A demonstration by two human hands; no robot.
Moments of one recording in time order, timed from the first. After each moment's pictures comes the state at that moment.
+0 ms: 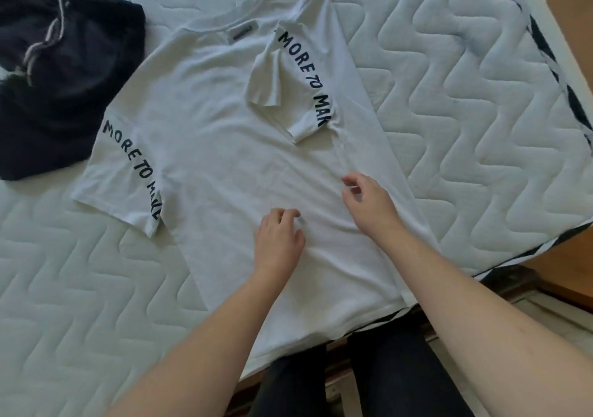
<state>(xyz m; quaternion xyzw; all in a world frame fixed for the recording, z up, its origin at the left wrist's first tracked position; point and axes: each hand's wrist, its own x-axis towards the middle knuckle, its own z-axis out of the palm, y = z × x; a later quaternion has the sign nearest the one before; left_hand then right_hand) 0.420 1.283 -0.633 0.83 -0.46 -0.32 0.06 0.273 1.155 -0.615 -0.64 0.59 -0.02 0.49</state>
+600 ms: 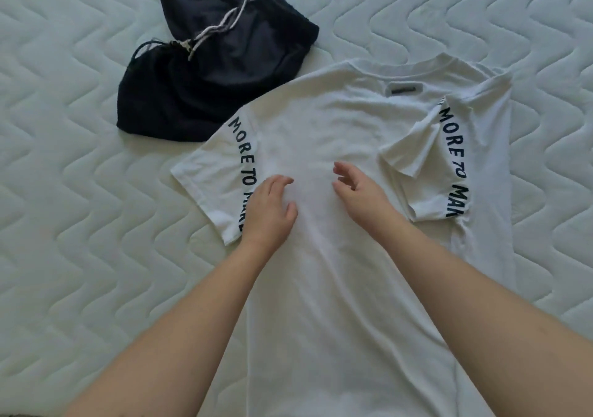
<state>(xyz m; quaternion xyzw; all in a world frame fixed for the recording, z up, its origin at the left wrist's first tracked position) 0.624 1.267 -0.638 0.89 -0.33 -0.22 0.21 0.516 1.115 -0.616 -0.66 0.43 0.05 0.62</state>
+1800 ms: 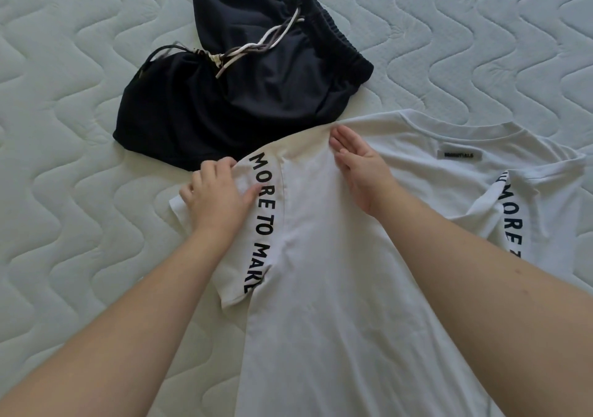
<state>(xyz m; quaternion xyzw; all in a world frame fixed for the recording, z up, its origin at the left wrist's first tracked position) 0.767 1.264 -0.664 0.98 -0.15 -0.13 0.06 0.669 1.049 -0.678 -0.53 0.38 -0.03 0.76</state>
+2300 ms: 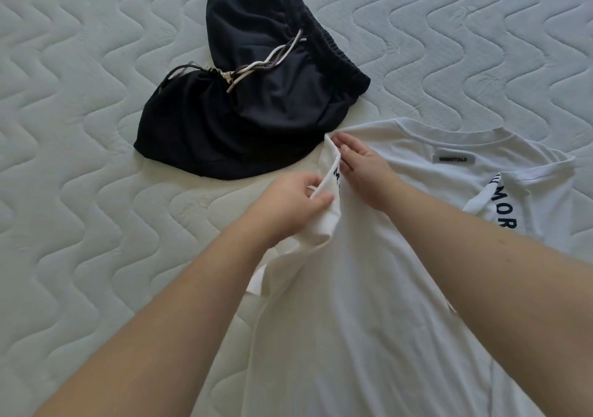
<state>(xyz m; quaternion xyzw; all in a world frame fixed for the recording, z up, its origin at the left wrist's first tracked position) 0.719 1.198 -0.567 0.82 -0.19 -0.45 0.30 0.670 1.043 -0.657 -0.51 0.39 0.01 0.77</state>
